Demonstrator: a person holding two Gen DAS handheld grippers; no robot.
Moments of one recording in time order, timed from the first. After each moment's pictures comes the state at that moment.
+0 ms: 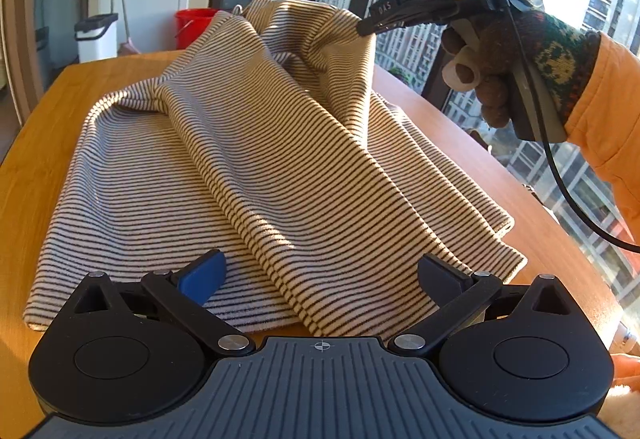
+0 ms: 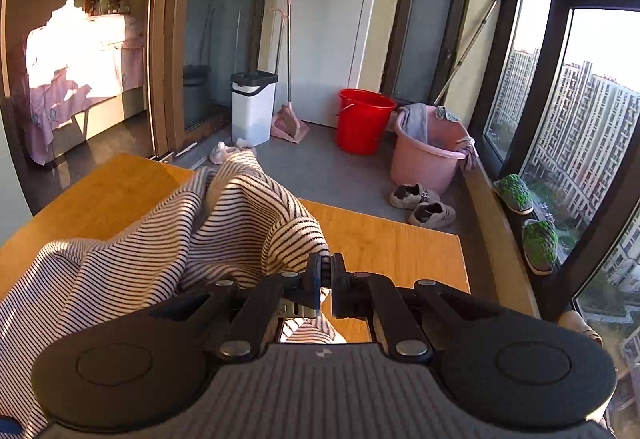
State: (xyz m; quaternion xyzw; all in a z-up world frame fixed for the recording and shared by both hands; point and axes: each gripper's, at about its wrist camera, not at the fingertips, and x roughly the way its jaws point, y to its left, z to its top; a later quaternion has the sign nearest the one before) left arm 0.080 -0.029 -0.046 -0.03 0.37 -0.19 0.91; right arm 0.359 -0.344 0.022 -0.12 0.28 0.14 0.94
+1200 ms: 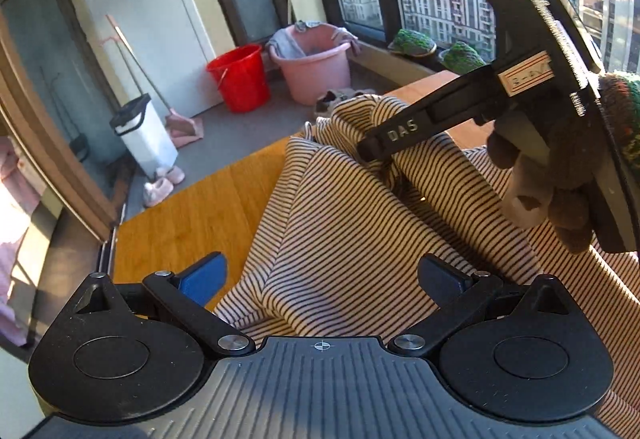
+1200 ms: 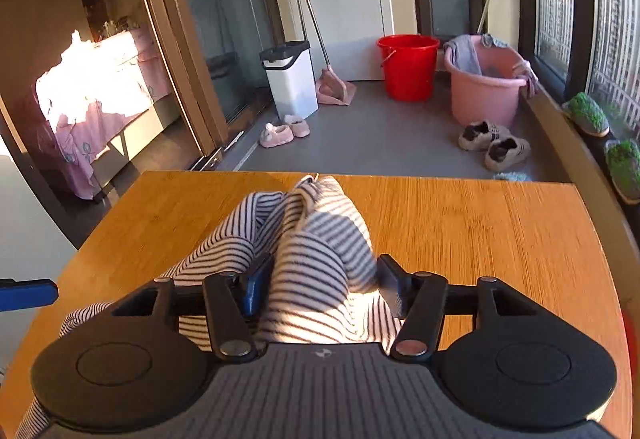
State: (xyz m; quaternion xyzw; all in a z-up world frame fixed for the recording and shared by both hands) left arm 0.226 -0.047 0.006 0.18 0.35 -0.11 0.91; right arm 0.433 -0.314 -0.020 0.03 0.36 0.22 0.91
